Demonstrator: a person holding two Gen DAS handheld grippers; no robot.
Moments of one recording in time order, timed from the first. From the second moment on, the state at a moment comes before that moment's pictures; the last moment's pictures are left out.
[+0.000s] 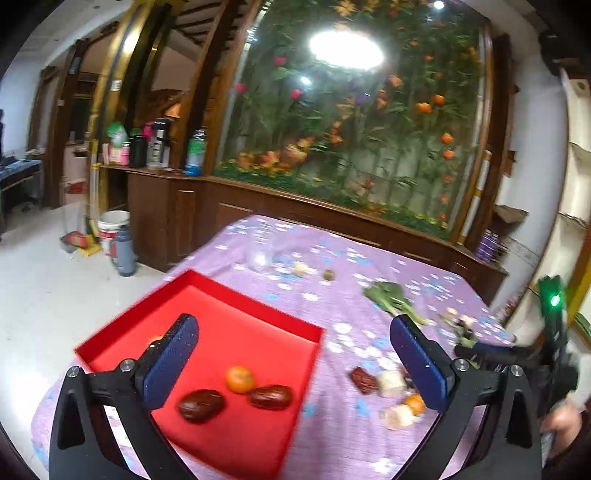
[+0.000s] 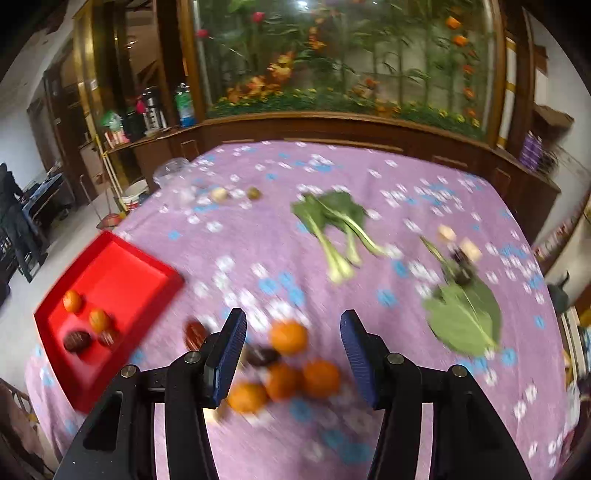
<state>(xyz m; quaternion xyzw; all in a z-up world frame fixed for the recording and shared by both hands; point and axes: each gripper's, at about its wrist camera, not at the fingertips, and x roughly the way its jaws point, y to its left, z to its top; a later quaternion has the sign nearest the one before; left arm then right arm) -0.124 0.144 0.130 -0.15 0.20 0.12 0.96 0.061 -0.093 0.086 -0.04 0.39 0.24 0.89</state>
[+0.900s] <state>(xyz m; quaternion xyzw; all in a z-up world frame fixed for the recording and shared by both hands) -0.024 0.054 0.029 -0.11 0.41 -0.05 0.90 0.084 -0.150 0.019 0.11 0.43 0.26 0.86</state>
